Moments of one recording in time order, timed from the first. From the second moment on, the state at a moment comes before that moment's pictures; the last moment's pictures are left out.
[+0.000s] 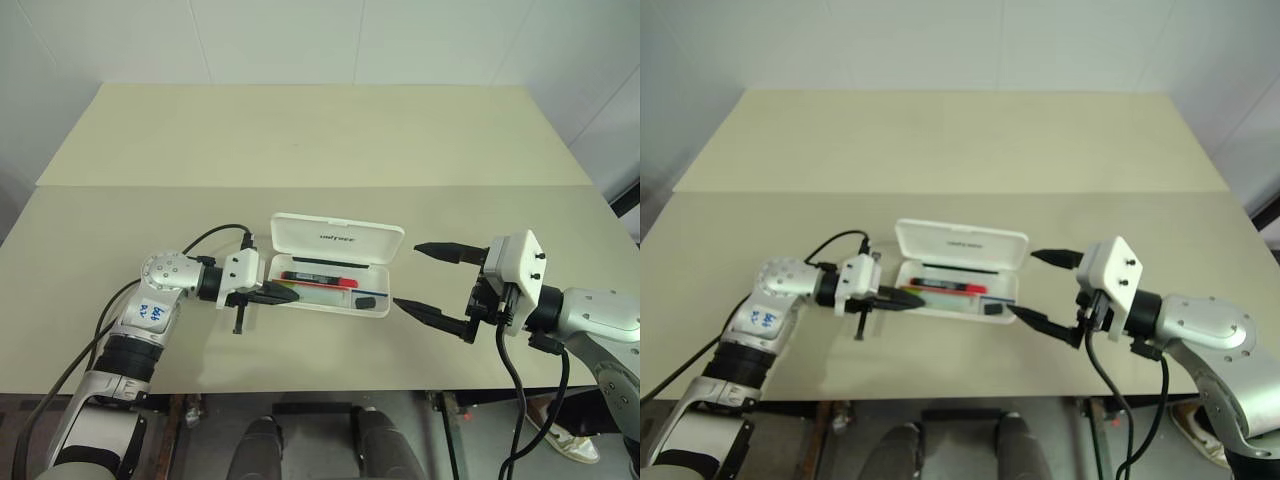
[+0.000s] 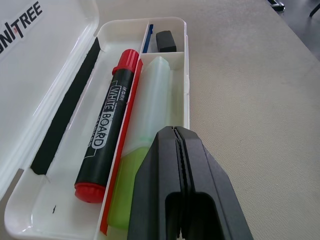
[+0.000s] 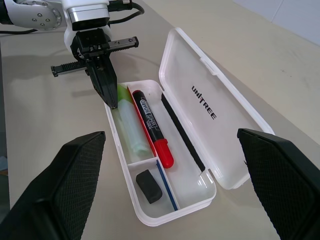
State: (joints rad) left arm -0.54 0.59 -0.16 0.28 -0.19 -0.09 -1.28; right arm -0.10 -0.81 -0.20 -0.64 0.61 0.52 0.83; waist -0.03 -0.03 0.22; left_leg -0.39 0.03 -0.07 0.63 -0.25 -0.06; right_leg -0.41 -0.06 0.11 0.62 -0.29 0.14
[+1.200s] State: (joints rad) left arm -0.55 0.82 0.07 0.11 -0.48 0.19 -1.45; right arm -0.11 -0.79 -0.17 -0.59 0.60 0.46 0.87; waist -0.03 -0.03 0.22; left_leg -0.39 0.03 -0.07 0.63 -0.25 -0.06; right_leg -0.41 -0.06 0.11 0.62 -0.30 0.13
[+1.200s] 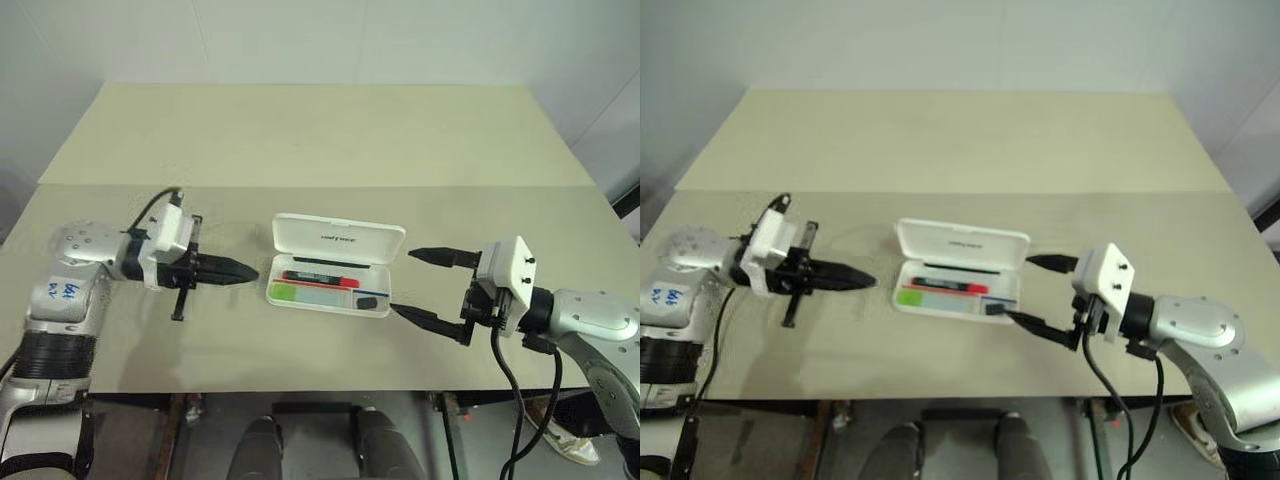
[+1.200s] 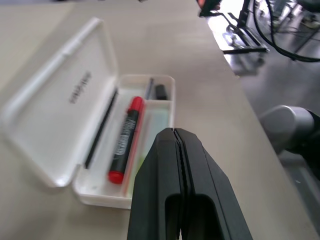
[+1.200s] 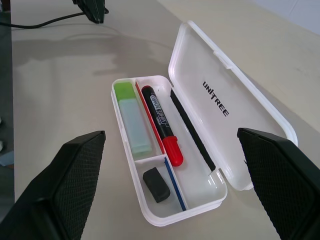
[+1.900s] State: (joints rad) left arm -0.83 0.62 0.03 0.60 -0.28 -0.03 -1.26; right arm -0.10 -0.79 -0.28 -0.63 0.68 0.46 0.86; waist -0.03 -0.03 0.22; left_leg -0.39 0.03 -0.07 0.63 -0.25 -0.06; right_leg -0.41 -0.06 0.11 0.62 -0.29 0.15
